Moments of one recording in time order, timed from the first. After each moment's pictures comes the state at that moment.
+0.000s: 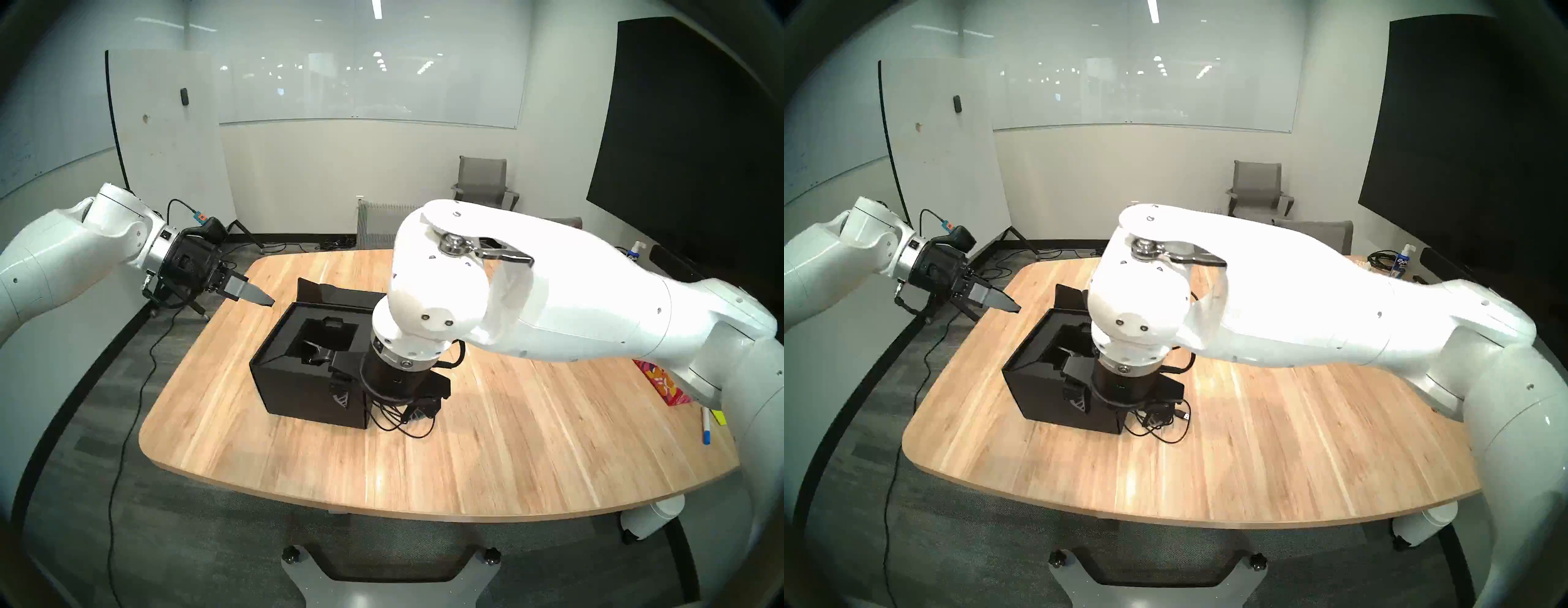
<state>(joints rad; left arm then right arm) 0.04 -0.40 -0.06 -1.30 -1.14 0.74 -1.09 -0.18 -1.05 0.16 -2.02 2.88 0.04 -1.49</state>
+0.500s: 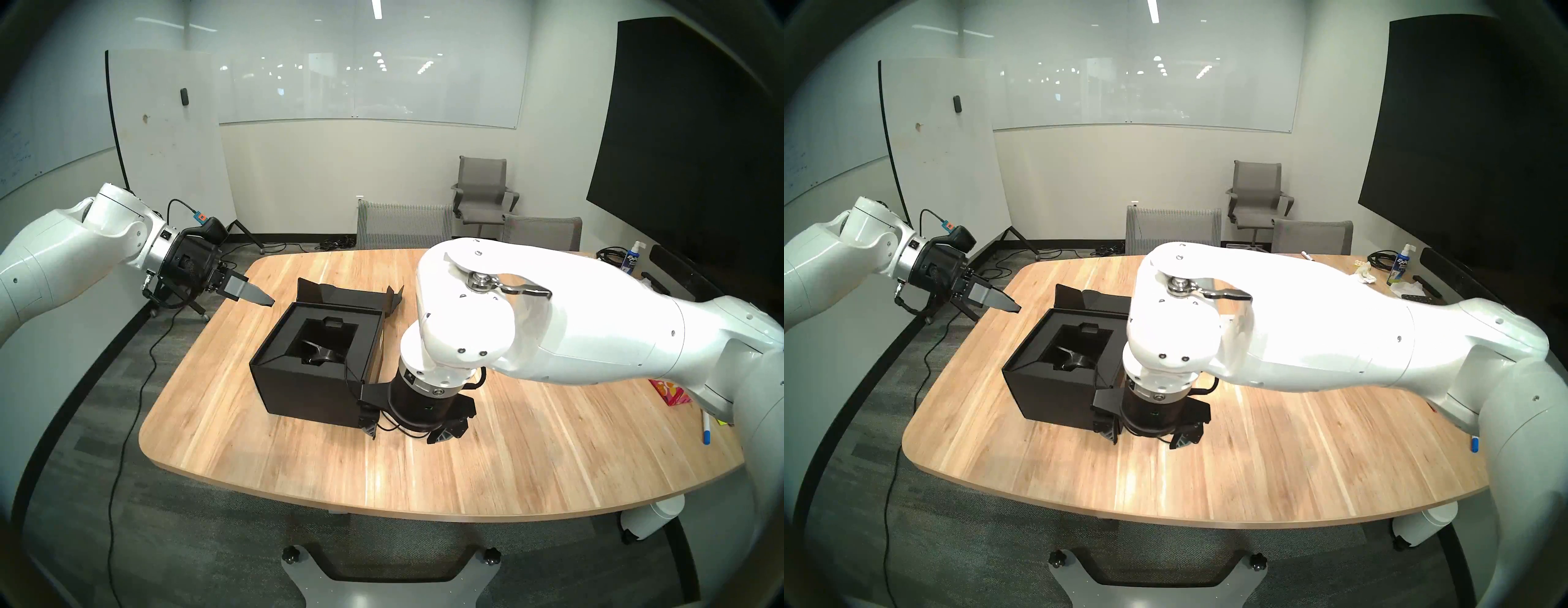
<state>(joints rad) 0.04 -0.40 -0.06 -1.30 -1.14 0.74 -1.09 -0.21 -0.97 0.12 -2.00 2.88 0.19 -1.49</state>
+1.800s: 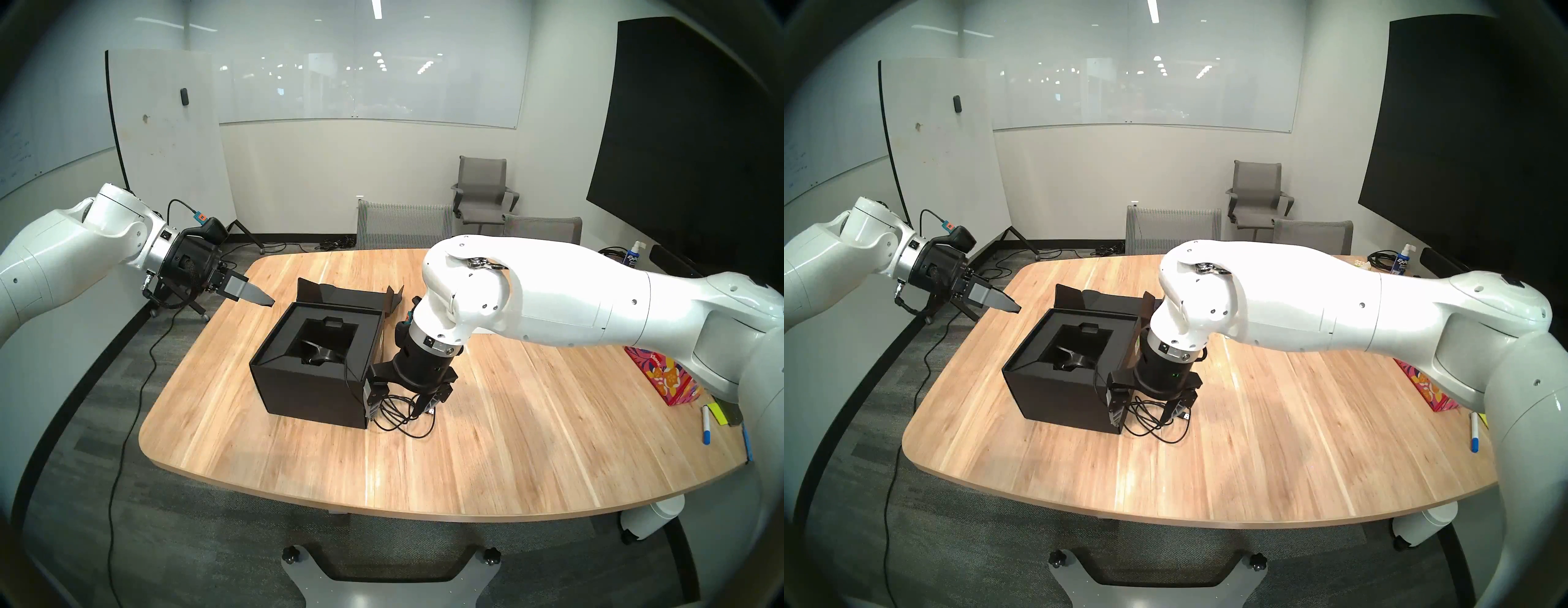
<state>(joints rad) 0.04 -0.40 -0.06 -1.30 -1.14 0.74 -1.09 -0.06 -1.01 -0.12 -1.63 2.88 0.86 -0.97</state>
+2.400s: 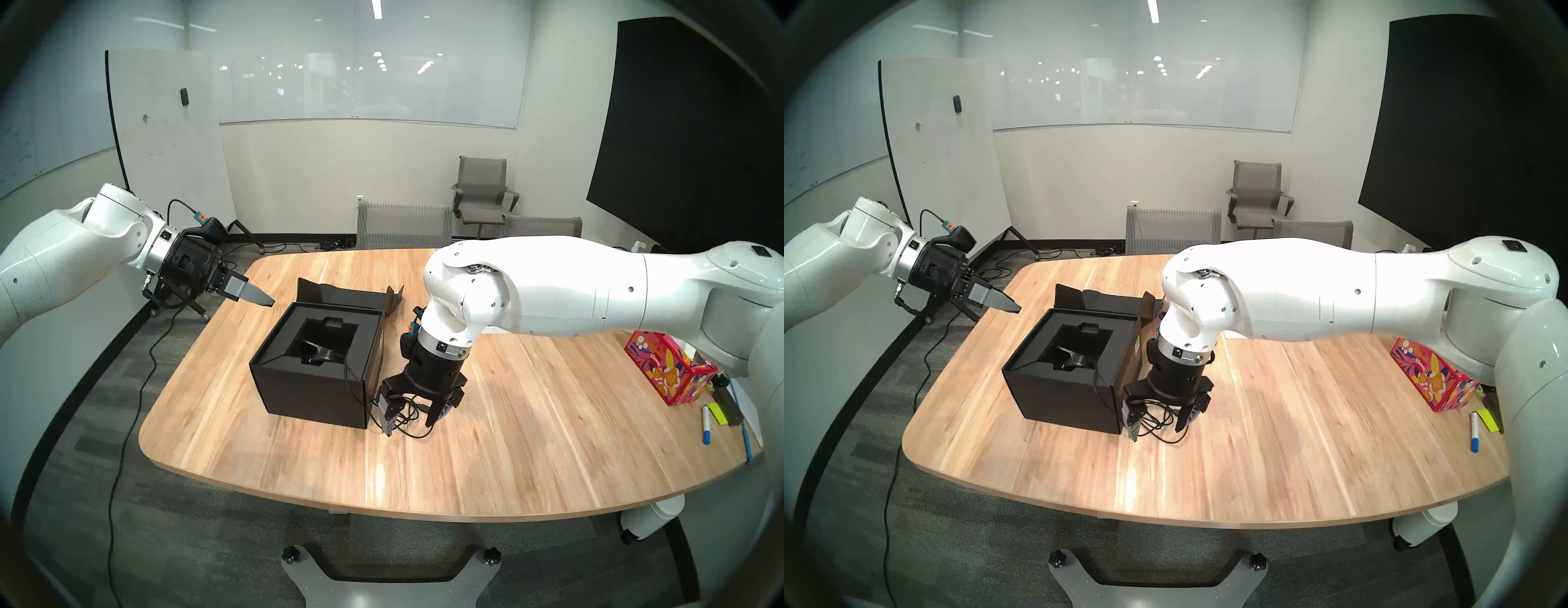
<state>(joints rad) 0.04 -0.40 -0.06 -1.30 -1.14 0.74 -1.09 0.08 -1.05 -0.33 -1.58 2.88 0.96 -0.87</state>
